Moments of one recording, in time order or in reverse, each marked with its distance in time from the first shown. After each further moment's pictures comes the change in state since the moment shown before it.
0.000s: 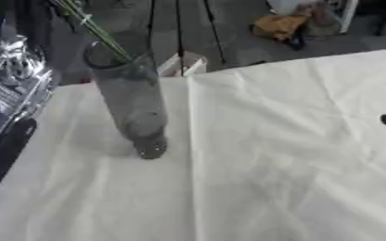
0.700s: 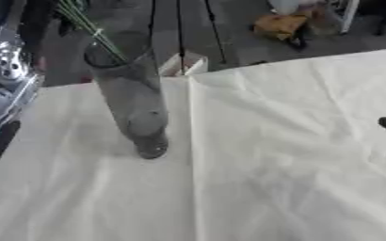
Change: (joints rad) left arm 0.020 0.044 0.000 -0.004 -0.129 0.133 -0.209; right arm 0.012 0.000 -0.001 0.000 0.002 0.009 -0.008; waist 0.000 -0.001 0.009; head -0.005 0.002
